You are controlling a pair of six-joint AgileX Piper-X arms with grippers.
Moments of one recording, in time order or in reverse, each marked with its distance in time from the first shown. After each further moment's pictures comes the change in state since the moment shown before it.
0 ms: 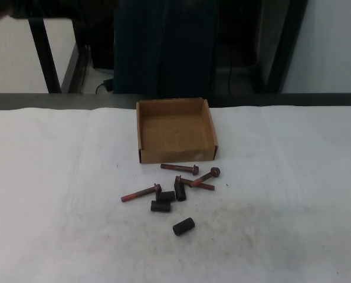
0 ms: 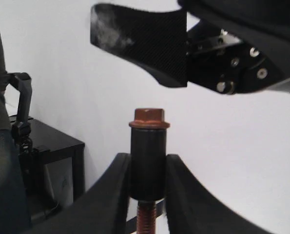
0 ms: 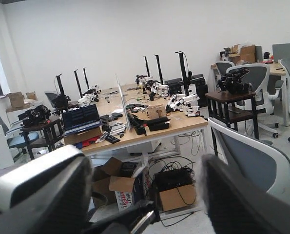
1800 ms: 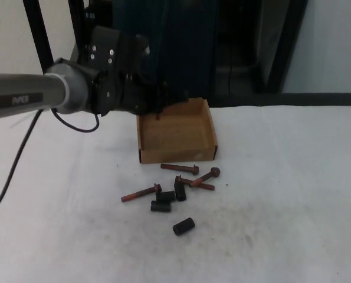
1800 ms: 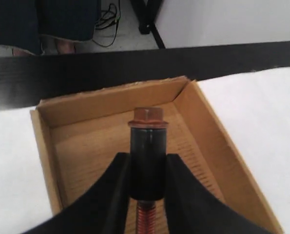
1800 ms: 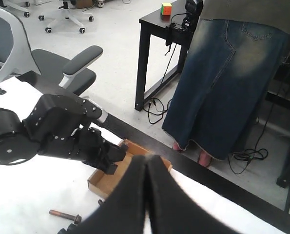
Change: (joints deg) left arm 14.9 71.7 -29.9 4.1 1.3 -14.1; right arm -19.3 -16.7 5.9 42.6 29.8 -27.2
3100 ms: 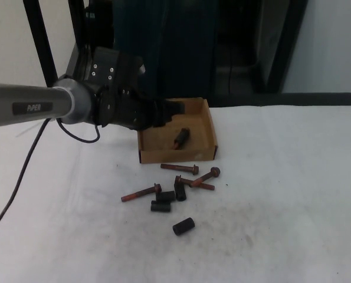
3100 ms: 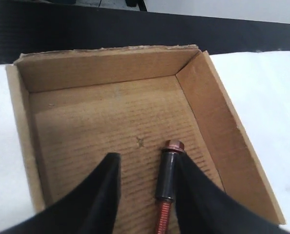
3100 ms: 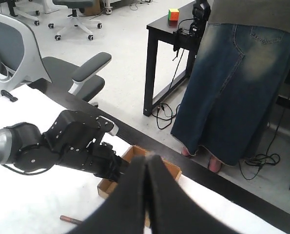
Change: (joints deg) left arm 0.9 2.4 -1.1 0.4 6.6 -4.2; right arm 0.0 0.0 0.1 -1.0 -2.0 1.3
